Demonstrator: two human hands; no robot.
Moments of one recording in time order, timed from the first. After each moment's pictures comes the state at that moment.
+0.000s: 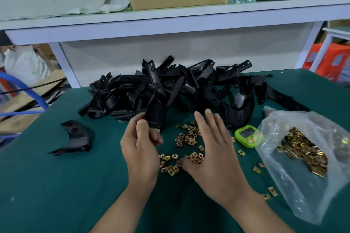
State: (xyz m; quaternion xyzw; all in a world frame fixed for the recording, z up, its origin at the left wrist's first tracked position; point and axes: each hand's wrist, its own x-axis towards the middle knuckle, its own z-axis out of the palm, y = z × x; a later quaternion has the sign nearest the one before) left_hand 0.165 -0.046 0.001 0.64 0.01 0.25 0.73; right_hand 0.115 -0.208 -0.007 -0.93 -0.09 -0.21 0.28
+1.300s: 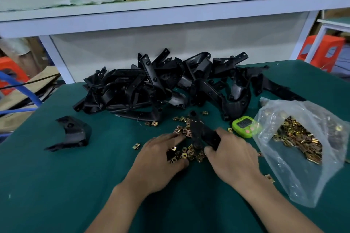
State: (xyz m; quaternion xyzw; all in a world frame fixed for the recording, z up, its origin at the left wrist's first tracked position) left_hand 0.152 -0.032 -0.017 0.94 -0.22 -0.02 0.27; right_hand 0.112 -0.232 -0.007 -0.96 0.12 -0.13 0.21
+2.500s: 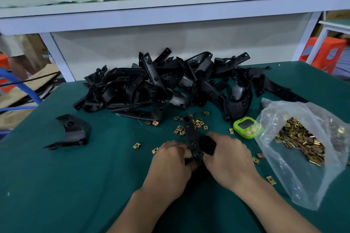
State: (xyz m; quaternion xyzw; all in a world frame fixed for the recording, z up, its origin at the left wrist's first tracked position) left_hand 0.135 -0.061 -0.025 0.89 -0.30 0.11 0.33; right_hand 0.111 -0.230 -0.009 -0.96 0.05 -0.09 0.25
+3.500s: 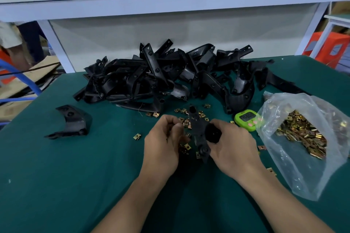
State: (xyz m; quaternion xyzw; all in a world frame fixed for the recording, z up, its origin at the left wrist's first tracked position) left_hand 0.140 -0.061 -0.017 0.77 -0.09 0.07 0.62; right_hand 0.111 -0.233 -0.005 -0.95 0.04 -0.14 0.26
